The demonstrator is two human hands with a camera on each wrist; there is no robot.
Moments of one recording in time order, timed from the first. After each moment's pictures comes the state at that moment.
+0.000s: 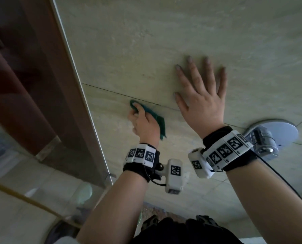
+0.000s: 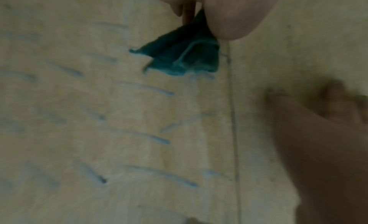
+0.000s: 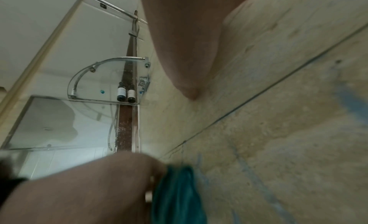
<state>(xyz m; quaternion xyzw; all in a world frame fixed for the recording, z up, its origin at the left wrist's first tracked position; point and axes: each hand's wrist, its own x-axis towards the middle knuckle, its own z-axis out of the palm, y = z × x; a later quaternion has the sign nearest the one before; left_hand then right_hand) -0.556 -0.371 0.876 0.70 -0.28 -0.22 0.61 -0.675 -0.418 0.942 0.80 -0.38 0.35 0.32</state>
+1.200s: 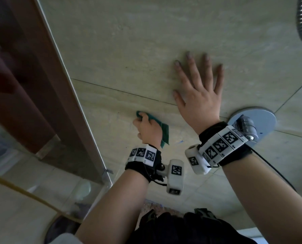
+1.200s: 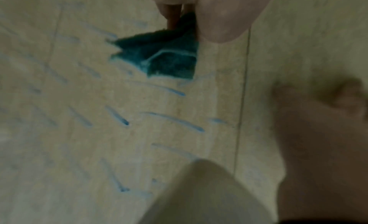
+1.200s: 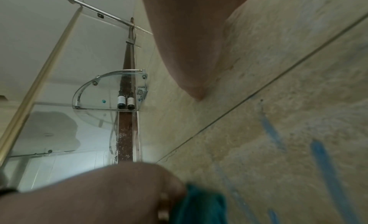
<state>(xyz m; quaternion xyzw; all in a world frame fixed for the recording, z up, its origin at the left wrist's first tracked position) -0.609 -0.360 0.868 0.73 -0.29 -0.29 0.54 -0.716 -0.413 0.939 0.79 -0.40 0.36 0.30</state>
